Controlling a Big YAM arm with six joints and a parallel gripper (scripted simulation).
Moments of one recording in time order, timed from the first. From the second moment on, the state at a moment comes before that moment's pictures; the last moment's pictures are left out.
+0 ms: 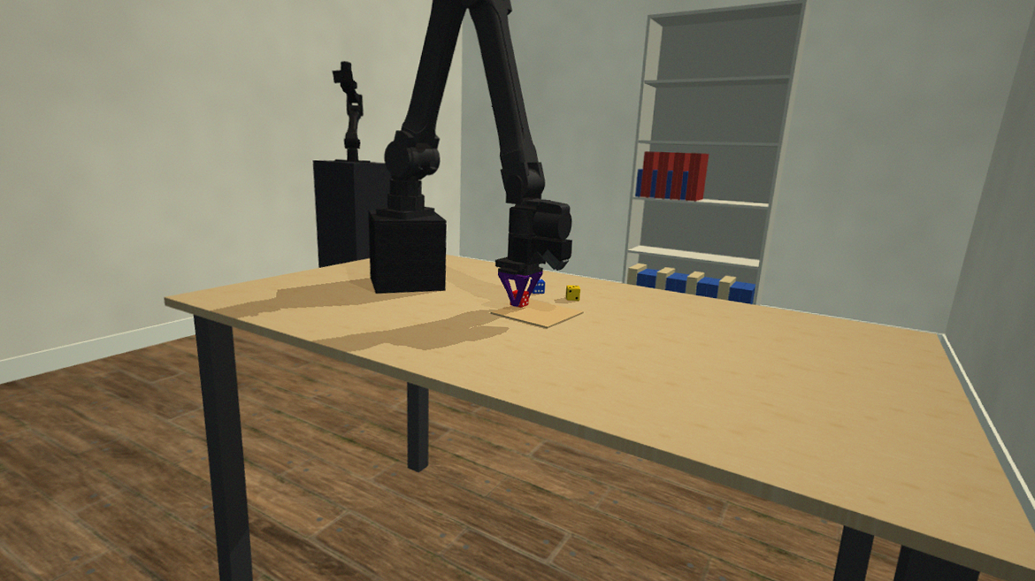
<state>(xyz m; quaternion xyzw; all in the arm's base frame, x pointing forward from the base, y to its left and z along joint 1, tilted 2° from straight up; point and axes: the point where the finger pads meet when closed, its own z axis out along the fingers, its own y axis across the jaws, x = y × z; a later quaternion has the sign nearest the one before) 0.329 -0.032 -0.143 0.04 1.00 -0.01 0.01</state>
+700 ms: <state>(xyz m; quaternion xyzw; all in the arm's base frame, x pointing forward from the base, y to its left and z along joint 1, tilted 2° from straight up) 0.328 -0.032 -0.148 0.04 1.00 -0.01 0.01</state>
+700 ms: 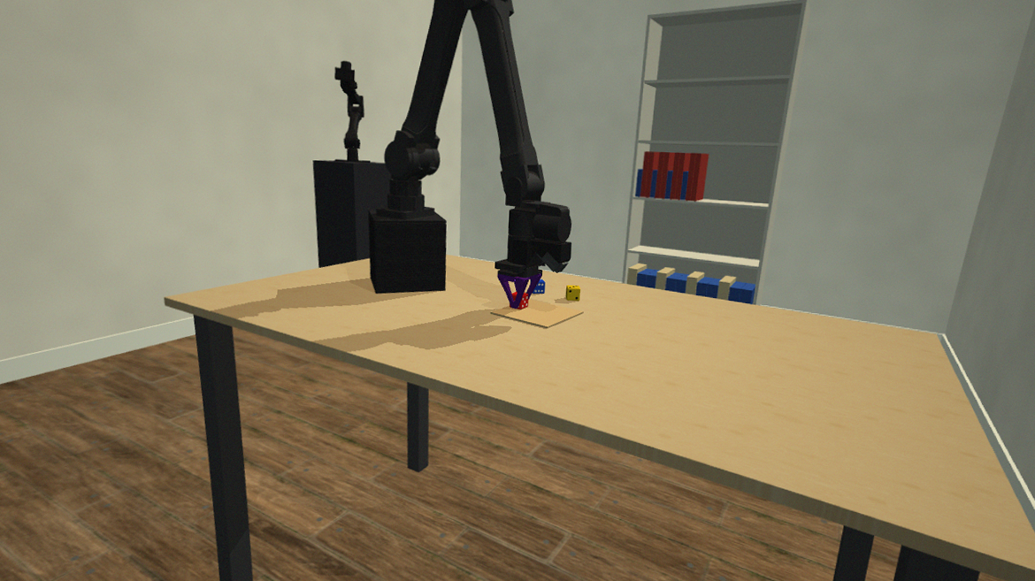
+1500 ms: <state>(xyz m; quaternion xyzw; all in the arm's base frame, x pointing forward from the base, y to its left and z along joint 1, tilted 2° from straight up) 0.328 -0.032 -0.148 0.04 1.00 -0.01 0.01</state>
